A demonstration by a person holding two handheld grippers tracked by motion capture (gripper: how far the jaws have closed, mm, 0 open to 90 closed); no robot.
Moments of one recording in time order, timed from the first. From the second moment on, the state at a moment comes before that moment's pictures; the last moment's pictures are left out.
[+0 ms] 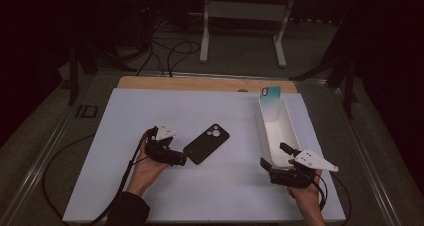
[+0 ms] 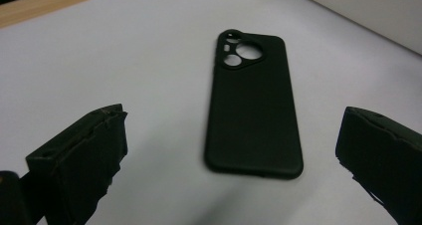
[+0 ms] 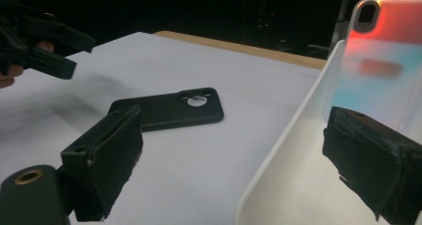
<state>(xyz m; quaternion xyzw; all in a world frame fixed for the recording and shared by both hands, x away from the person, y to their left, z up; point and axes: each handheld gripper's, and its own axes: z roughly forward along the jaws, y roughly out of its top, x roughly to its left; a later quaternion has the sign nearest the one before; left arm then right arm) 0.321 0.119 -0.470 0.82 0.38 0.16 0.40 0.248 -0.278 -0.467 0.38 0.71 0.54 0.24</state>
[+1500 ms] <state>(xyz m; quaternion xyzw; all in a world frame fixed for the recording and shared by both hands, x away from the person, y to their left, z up) 0.376 0.053 -0.523 0.87 0.38 0.09 0.31 0.249 -0.279 -0.469 0.38 0.71 0.54 0.24</state>
